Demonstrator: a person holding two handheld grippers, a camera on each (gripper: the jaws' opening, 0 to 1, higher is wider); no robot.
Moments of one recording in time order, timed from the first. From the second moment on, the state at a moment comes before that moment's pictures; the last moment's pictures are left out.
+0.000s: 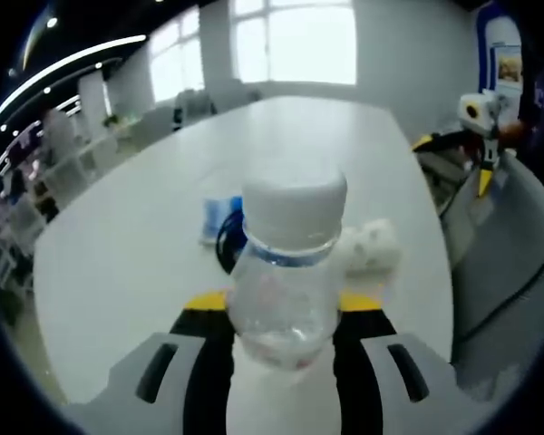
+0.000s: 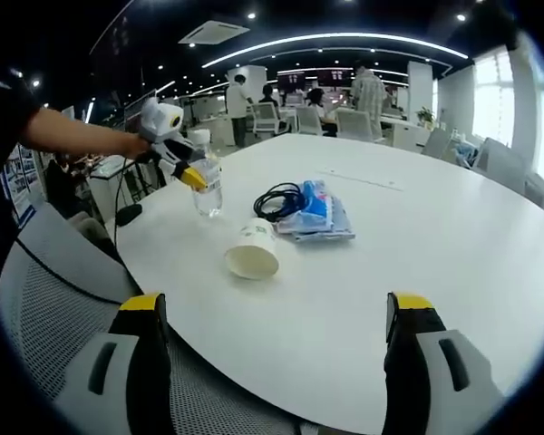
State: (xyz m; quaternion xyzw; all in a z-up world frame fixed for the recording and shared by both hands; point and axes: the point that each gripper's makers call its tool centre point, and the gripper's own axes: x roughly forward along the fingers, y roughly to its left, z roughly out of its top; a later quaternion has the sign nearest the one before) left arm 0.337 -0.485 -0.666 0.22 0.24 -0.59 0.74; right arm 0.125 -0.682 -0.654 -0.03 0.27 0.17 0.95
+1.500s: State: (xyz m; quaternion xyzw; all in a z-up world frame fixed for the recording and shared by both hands) left arm 0.411 -0.453 -0.691 0.28 0.31 -0.61 0.67; right arm 0.130 -0.691 -0.657 -0.07 0.27 0.16 0.95
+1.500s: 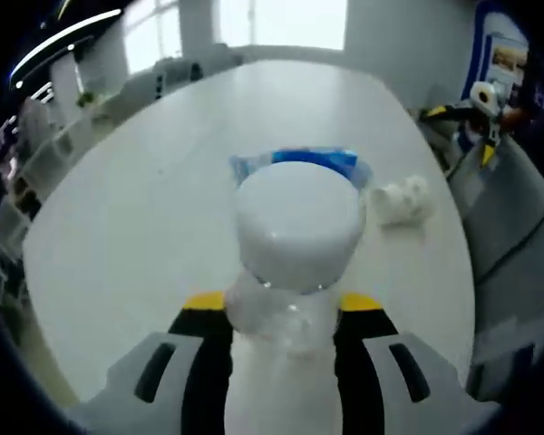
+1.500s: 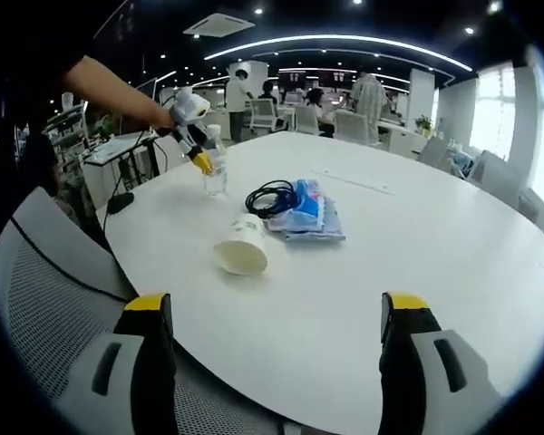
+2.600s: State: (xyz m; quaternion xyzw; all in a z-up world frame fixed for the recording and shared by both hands) left arm 0.425 -0.420 -0.693 0.30 0.34 -0.60 0.66; right arm 0.129 -0.695 -0.659 -0.08 0.28 0.15 0.95
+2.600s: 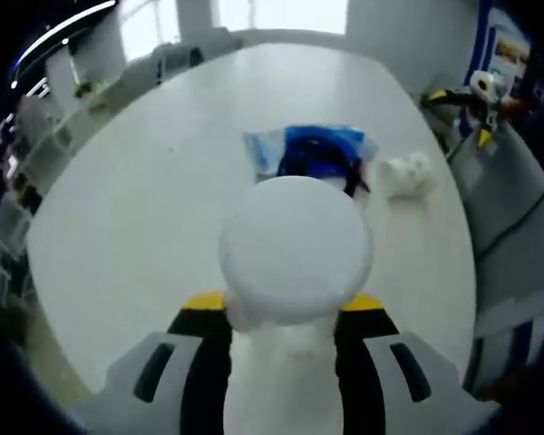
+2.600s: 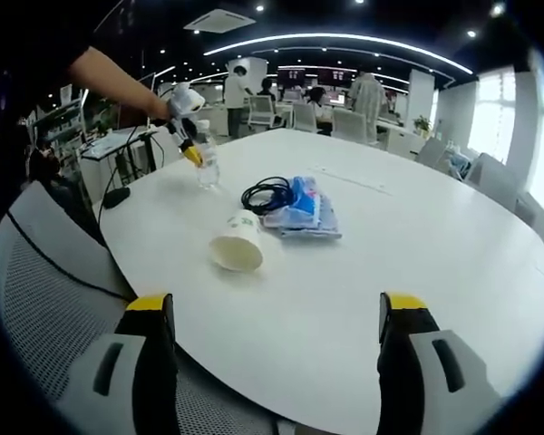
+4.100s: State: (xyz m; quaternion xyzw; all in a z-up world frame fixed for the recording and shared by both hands) left arm 0.375 -0.392 -0.668 0.19 0.31 -0.50 0.79; right arm 0.129 -0.687 -0.653 -0.07 0.26 0.17 0.95
